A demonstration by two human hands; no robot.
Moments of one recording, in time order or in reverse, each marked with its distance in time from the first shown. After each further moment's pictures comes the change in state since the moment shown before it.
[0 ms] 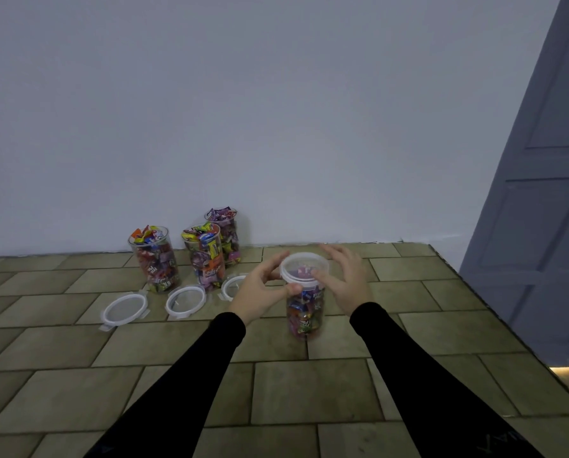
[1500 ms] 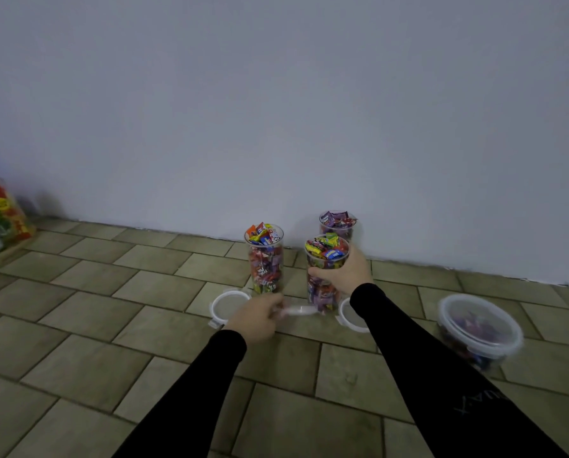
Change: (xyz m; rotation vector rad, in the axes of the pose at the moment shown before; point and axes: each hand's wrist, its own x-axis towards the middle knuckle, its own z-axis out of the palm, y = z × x) left_hand -0.033 -0.085 -0.214 0.838 0.011 -0.268; right_hand 0.110 -0.053 0.241 0.146 -0.241 0.293
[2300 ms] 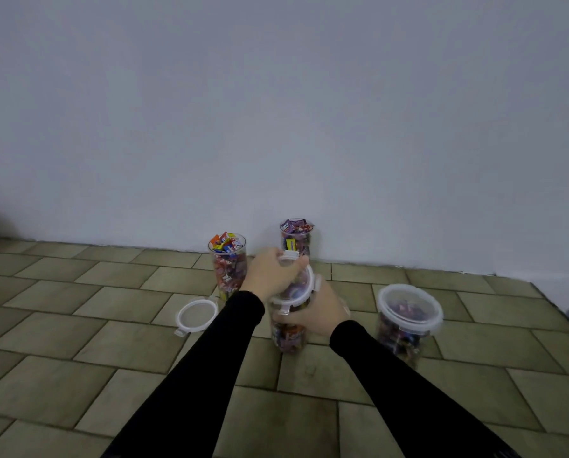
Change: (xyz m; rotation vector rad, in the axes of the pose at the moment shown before) left_hand 0.020 0.142 -0.040 -0.362 0.209 -0.142; right_hand -0.085 0.002 -0.034 -0.064 -0.144 -0.160
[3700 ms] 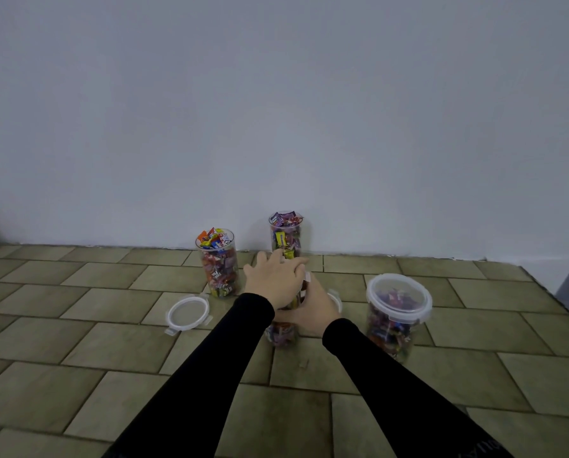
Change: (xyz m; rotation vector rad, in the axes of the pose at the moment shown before) left_hand -0.007 0.008 0.030 0.623 -0.142 0.111; right_hand -0.011 0.006 -0.007 0.122 -0.044 0.073
